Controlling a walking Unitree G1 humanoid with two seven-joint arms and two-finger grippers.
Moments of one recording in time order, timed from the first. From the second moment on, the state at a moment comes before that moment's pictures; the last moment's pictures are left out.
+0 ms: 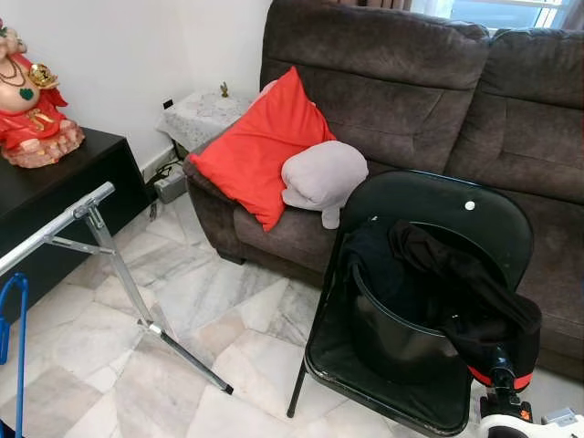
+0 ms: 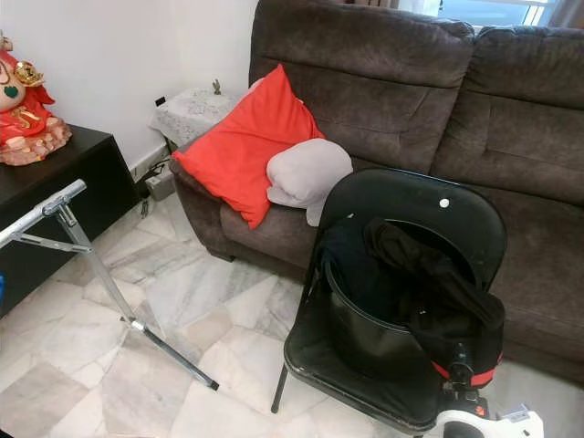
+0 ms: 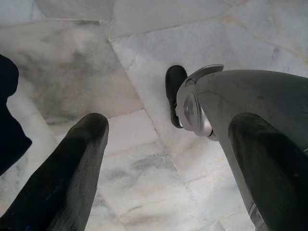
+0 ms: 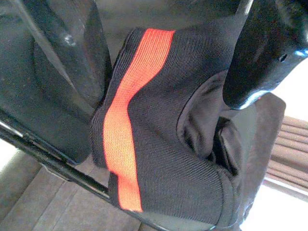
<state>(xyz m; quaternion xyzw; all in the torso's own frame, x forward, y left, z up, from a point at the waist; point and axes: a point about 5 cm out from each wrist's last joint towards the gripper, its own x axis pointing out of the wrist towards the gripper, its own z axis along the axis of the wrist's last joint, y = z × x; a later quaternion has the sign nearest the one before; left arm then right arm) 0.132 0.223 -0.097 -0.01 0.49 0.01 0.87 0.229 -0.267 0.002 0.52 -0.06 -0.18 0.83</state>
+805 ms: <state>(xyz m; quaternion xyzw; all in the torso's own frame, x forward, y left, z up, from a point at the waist) 0.132 0.222 -0.097 0.00 0.49 0.00 0.87 0.228 -0.269 -0.002 0.52 -0.06 -0.19 0.83</state>
